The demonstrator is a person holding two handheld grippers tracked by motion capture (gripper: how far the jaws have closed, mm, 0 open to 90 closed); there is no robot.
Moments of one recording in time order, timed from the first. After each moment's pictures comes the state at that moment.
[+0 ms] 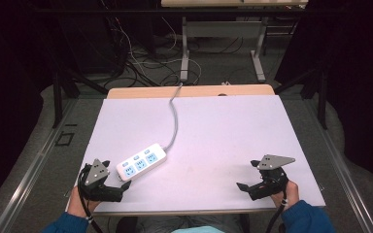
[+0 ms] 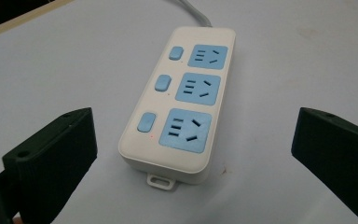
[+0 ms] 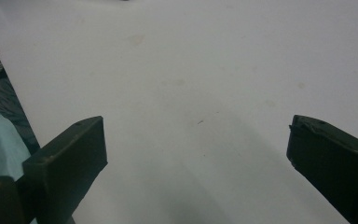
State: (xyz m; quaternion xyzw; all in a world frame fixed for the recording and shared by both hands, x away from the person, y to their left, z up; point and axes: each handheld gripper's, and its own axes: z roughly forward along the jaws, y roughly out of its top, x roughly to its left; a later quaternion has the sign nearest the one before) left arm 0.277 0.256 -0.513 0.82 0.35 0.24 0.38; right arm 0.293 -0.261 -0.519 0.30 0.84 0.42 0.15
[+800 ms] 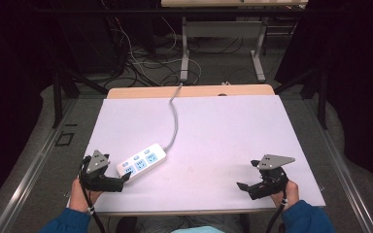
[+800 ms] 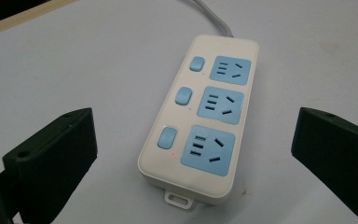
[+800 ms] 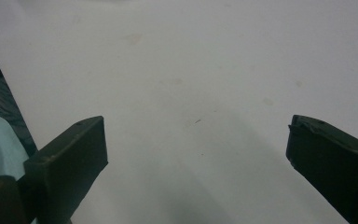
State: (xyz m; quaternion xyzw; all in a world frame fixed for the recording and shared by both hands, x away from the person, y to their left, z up) left arm 0.300 0.254 -0.505 0.82 0.38 0.23 0.37; right arm 0.294 -0.261 -0.520 0.31 0.84 0.42 0.15
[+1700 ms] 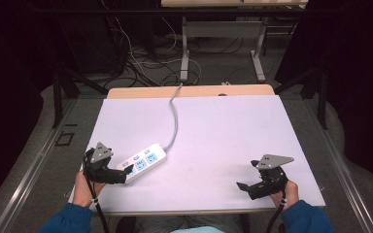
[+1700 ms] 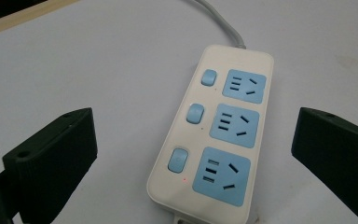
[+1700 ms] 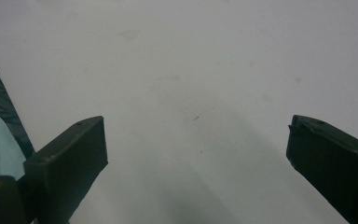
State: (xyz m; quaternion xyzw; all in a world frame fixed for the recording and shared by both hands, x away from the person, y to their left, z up) left arm 0.323 0.249 -0.501 0.81 0.39 0.22 0.37; right arm 0.294 -0.260 -0.520 0.31 0.84 0.41 0.15
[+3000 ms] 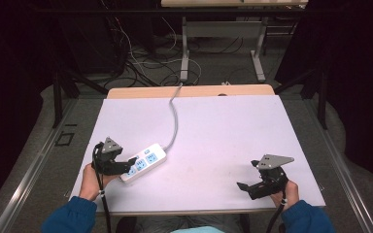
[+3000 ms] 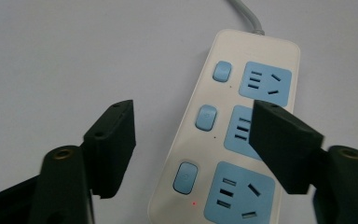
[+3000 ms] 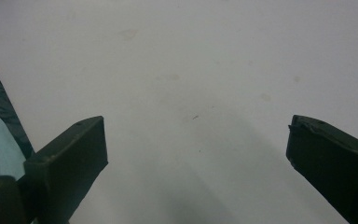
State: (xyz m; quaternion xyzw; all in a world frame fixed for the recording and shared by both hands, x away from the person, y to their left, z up) left arm 0.348 0.239 -0.513 0.83 0.41 0.20 0.34; right arm 0.294 -0.261 -0.520 0.31 0.84 0.41 0.15
